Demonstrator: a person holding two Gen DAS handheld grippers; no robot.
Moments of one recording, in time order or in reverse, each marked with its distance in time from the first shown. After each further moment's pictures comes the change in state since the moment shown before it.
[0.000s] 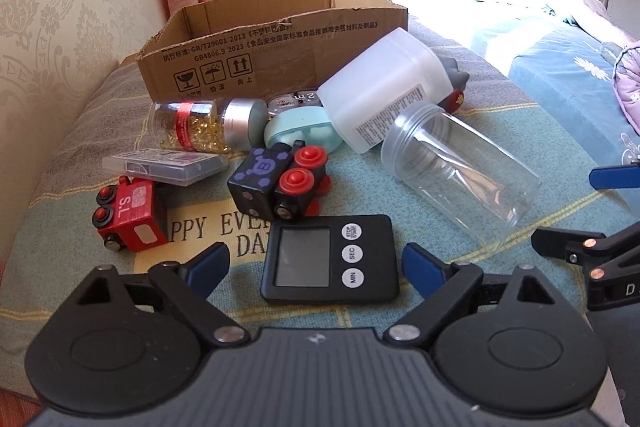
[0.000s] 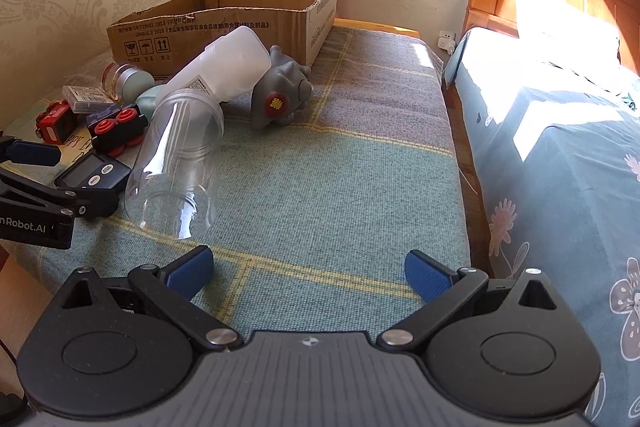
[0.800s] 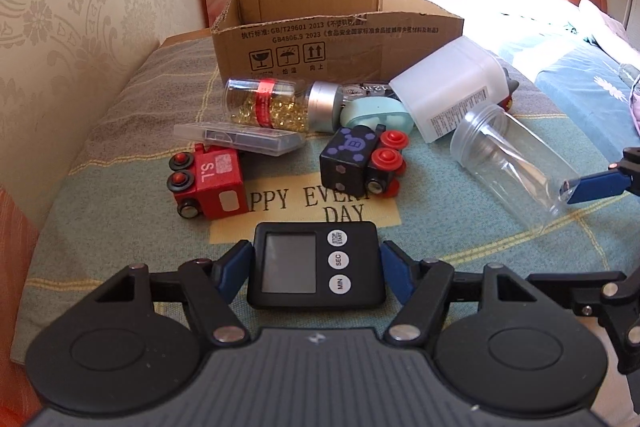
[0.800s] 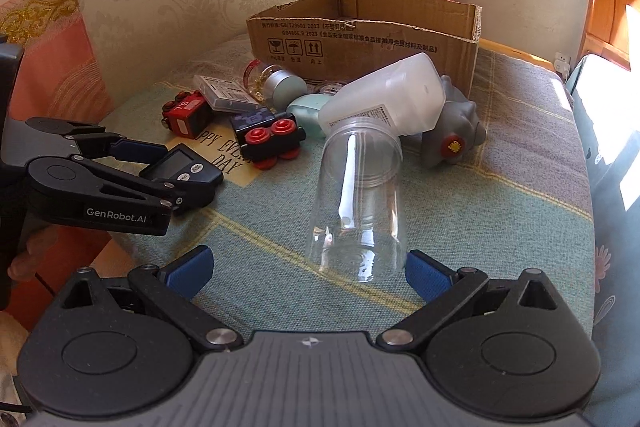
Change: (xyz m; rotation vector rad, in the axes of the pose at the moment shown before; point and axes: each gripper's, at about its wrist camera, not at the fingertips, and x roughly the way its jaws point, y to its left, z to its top) left arm -0.015 0.050 -0.017 -0.090 0.006 0.040; right arm -0.002 0.061 0.027 -0.157 0.033 0.326
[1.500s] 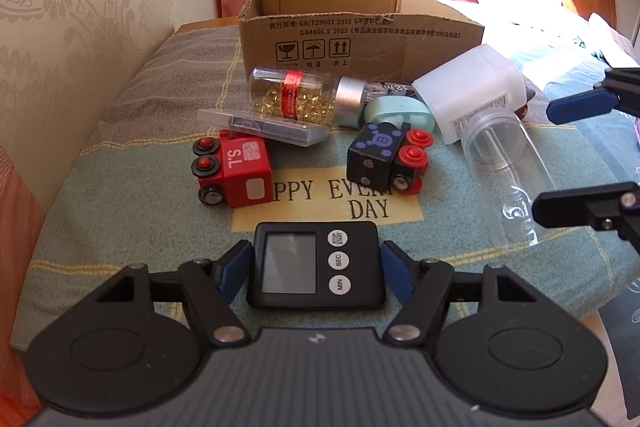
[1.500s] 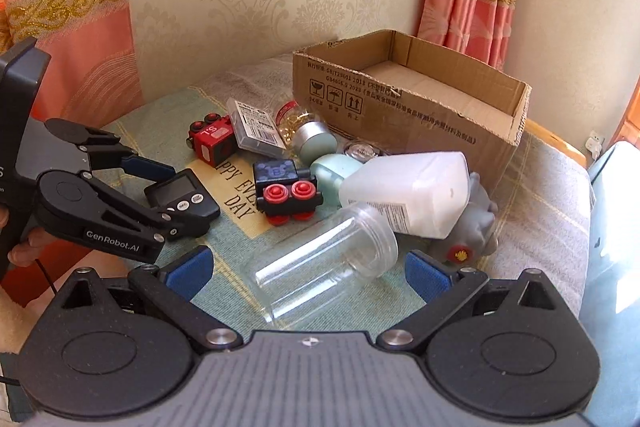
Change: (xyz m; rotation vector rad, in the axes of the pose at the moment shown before) left arm 0.000 0.016 -0.003 -0.055 0.012 -0.004; right arm -0.002 -0.008 0.047 -0.259 -0.033 0.049
